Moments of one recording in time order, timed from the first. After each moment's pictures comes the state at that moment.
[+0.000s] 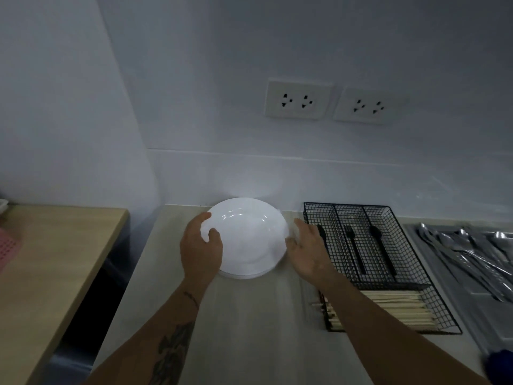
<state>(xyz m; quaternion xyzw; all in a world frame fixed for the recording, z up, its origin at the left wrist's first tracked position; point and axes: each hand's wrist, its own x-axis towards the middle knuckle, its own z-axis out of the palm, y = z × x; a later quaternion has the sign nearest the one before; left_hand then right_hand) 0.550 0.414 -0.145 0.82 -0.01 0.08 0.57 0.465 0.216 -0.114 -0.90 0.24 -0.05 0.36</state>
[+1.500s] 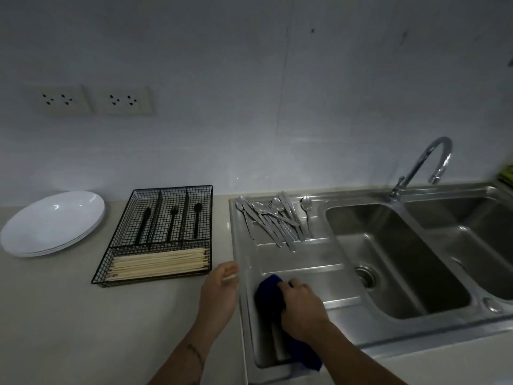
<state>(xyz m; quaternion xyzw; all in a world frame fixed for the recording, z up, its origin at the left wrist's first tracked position) 0.167 0.030 -0.154 0.79 -0.09 -0.16 0.59 0.057 -0.124 -0.148 -0.97 0.20 0.10 0.13</state>
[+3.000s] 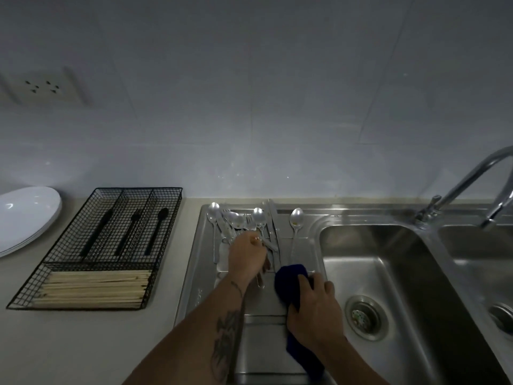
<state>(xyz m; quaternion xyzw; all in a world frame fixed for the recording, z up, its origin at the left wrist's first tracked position) 0.256 -0.218 -0.161 0.90 -0.06 -0.10 0.43 0.099 -0.308 -0.177 -0.96 0.23 0.01 0.16</state>
